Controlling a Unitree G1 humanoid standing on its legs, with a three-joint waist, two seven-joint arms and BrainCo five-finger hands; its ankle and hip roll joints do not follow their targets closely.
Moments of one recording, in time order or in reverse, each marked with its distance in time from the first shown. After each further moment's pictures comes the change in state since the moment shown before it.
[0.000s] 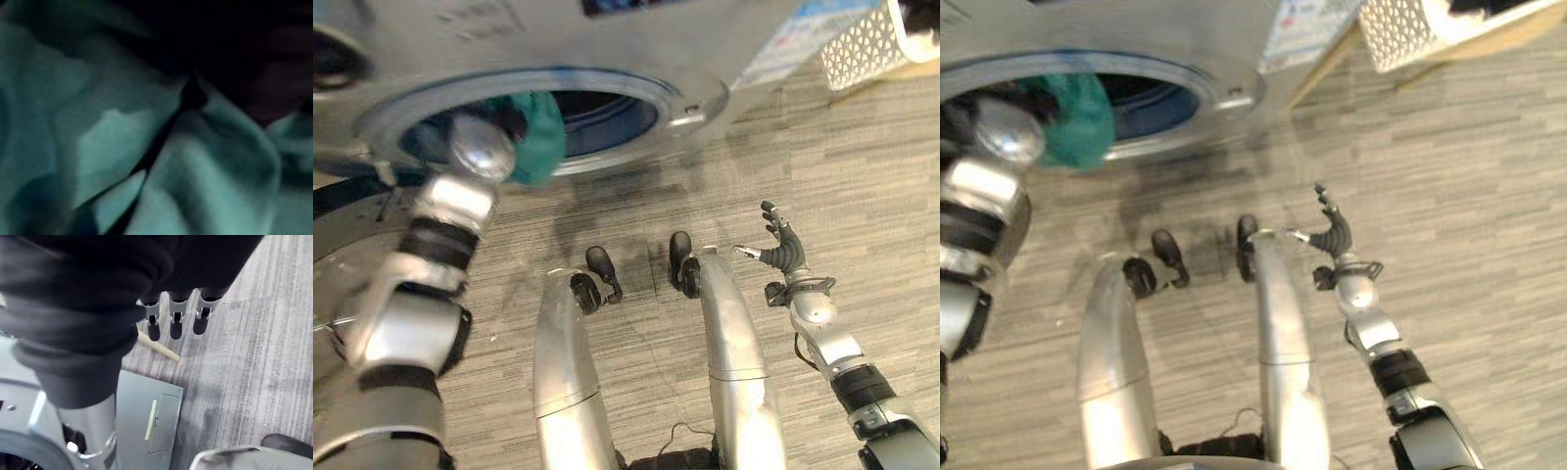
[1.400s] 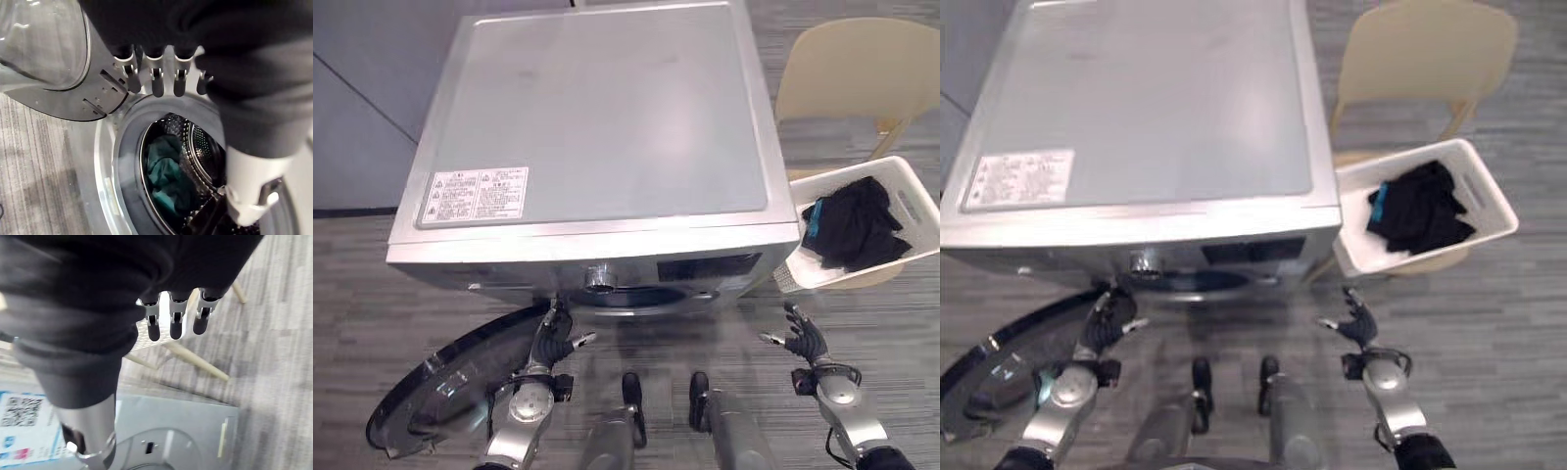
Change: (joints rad) left arm 1.327 -0.438 0.260 -0.255 -0.045 -0.012 -0.391; right arm 0.346 0.024 -0.096 0.220 -0.029 0.081 0.104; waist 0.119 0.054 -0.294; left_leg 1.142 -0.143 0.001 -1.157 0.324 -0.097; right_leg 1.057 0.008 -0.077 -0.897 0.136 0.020
